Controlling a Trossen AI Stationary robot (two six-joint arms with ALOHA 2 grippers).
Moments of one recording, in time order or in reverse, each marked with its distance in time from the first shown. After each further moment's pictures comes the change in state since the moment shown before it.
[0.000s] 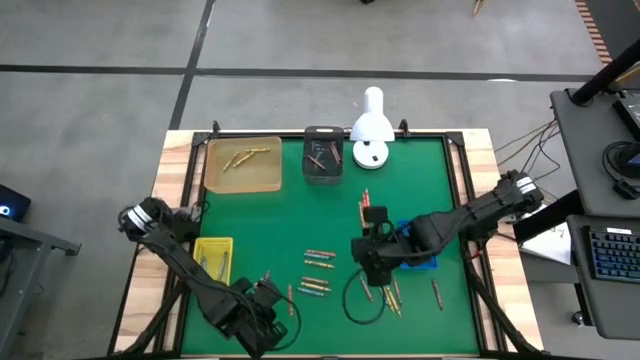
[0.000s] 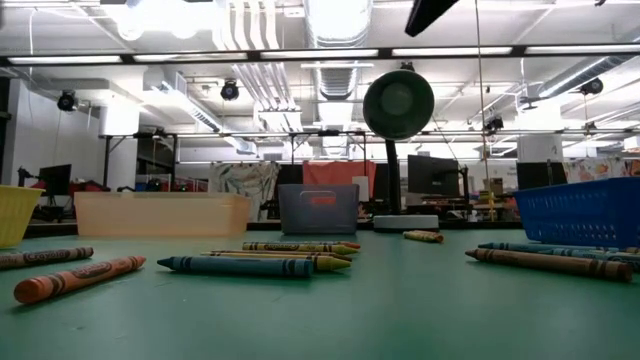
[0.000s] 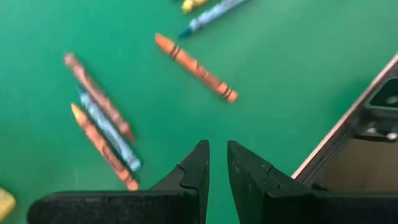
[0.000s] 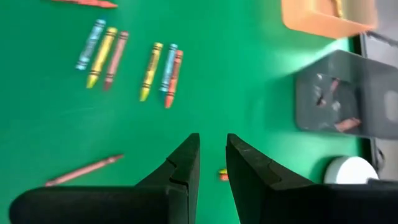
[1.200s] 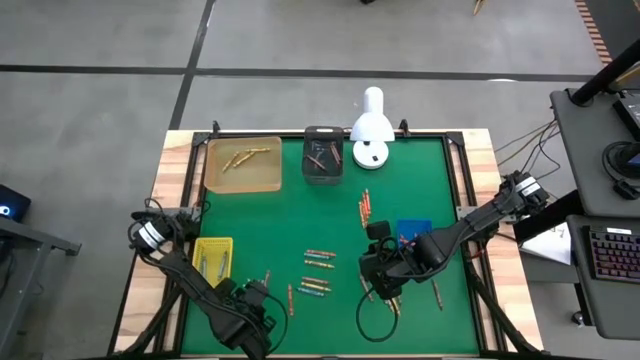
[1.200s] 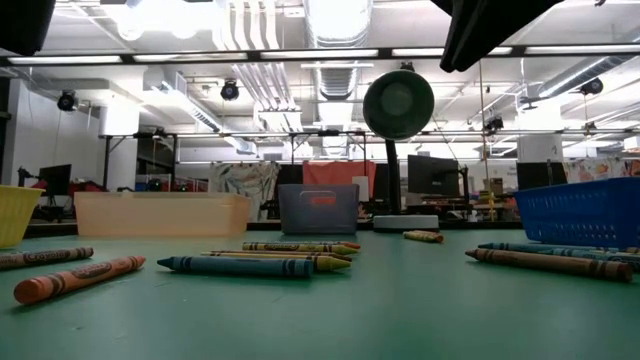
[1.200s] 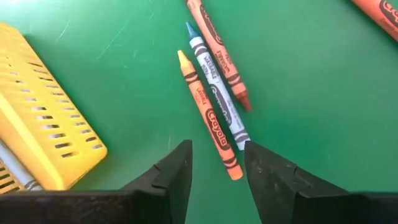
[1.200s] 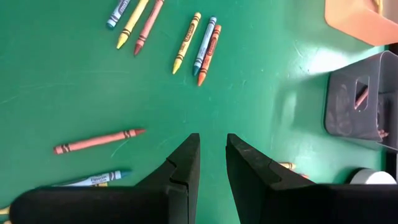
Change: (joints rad) left arm -0.047 0.156 -0.014 -0.240 0.073 -0.176; right arm 0.085 -0.027 -0.198 0.127 0.000 -0.043
